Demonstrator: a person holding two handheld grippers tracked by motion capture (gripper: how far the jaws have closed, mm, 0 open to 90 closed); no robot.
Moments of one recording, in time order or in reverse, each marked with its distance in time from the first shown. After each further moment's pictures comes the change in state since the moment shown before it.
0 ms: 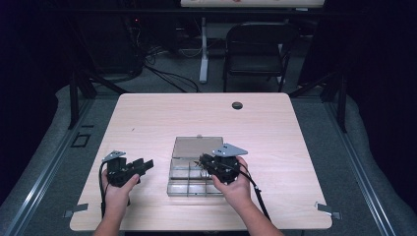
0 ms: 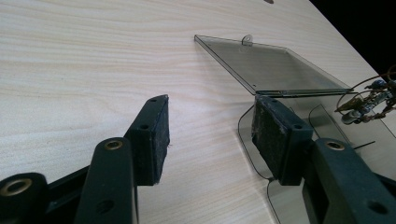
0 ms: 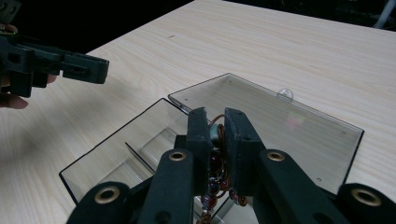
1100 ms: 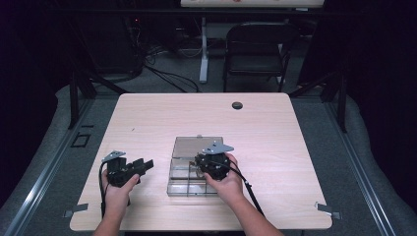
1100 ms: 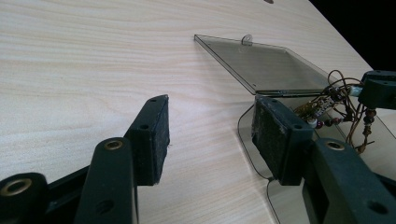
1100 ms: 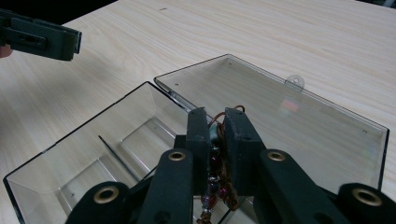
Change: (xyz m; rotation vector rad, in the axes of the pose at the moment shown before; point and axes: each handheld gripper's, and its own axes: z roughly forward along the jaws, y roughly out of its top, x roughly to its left) left arm 0.000 0.000 0.000 0.000 -0.003 0.002; right arm 0.000 -0.005 0.037 0.083 -0.023 -0.041
